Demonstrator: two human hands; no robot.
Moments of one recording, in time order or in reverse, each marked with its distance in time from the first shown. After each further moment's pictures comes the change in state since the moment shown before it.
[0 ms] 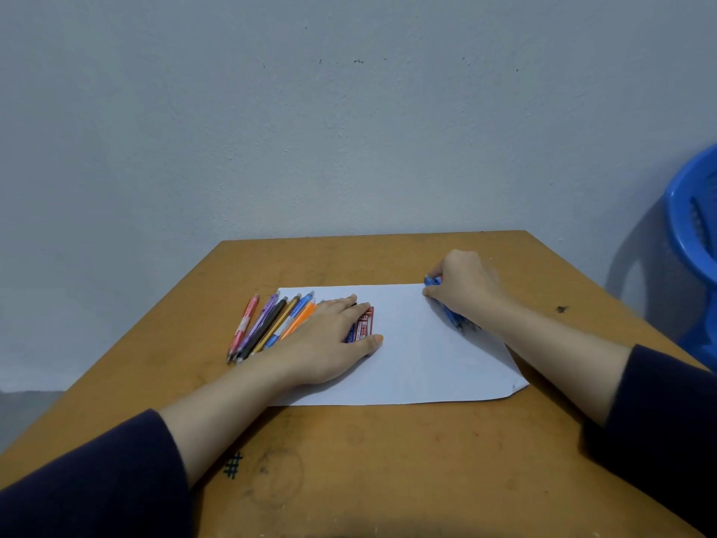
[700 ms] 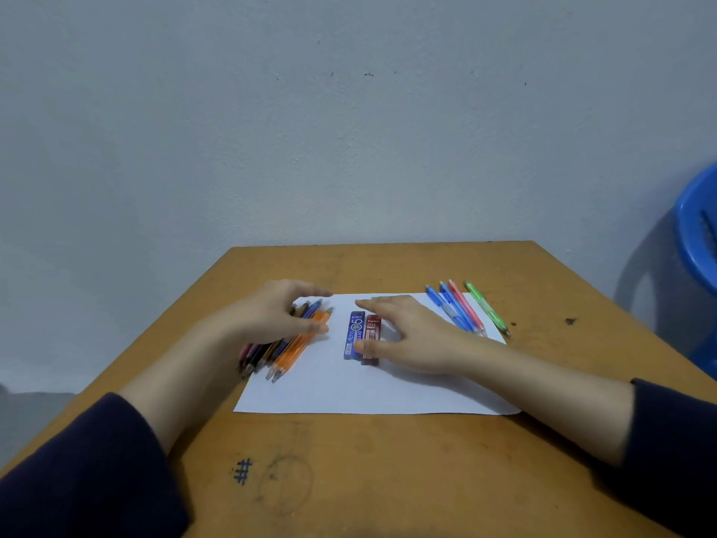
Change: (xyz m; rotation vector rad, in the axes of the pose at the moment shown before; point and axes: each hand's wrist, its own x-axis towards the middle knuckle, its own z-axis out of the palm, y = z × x) left_hand 0.003 -0.063 -0.053 -0.082 0.031 -0.052; right_hand -0.061 -0.053 0.002 0.265 -0.355 -0.481
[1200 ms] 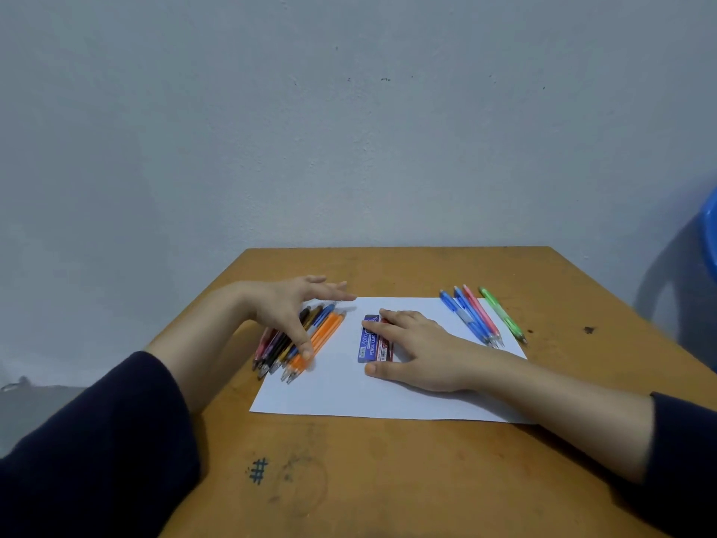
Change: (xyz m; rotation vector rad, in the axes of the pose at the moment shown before) left_hand 0.022 -0.014 -0.024 0.195 -0.425 0.159; right_hand -0.003 -0.006 0.004 -0.203 -0.187 0.001
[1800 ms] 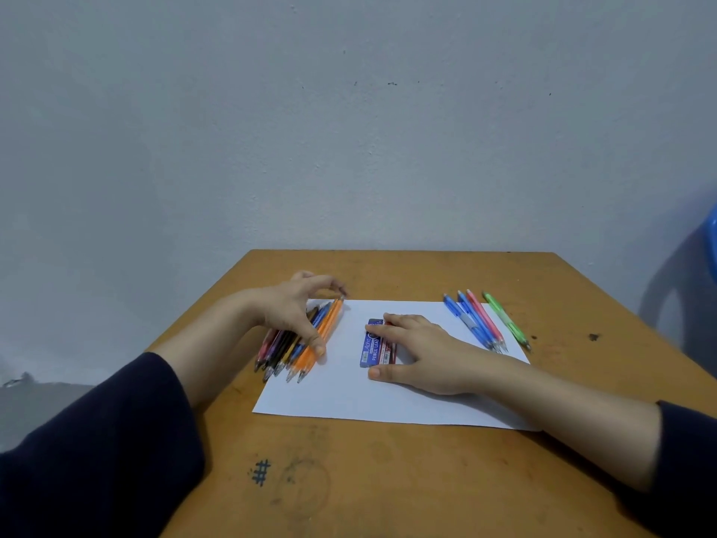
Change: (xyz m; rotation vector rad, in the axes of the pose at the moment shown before) left_hand 0.003 -0.004 0.006 -0.250 0.178 -0.091; right_hand -0.001 -0.005 -0.005 0.031 -0.006 0.008
